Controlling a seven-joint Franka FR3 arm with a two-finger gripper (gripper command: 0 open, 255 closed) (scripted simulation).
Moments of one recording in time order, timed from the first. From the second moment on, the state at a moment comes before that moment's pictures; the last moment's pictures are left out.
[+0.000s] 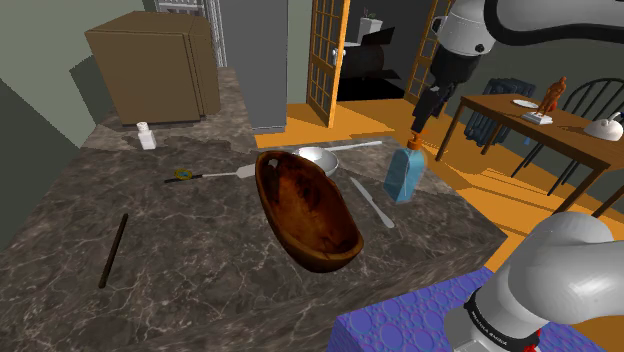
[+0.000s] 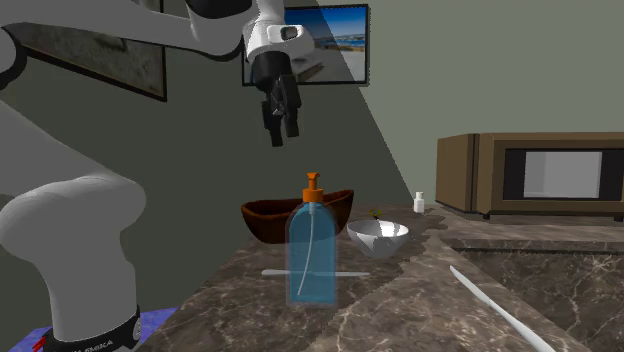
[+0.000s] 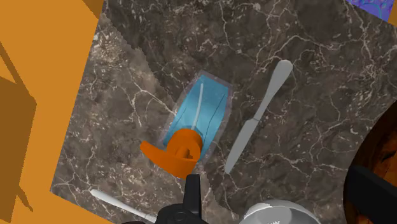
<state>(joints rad) -0.02 -0.83 0.03 -2.36 -0.10 1.68 -0.15</state>
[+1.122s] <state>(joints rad) -0.11 -0.48 0.09 -2.57 -0.01 2.10 0.19</state>
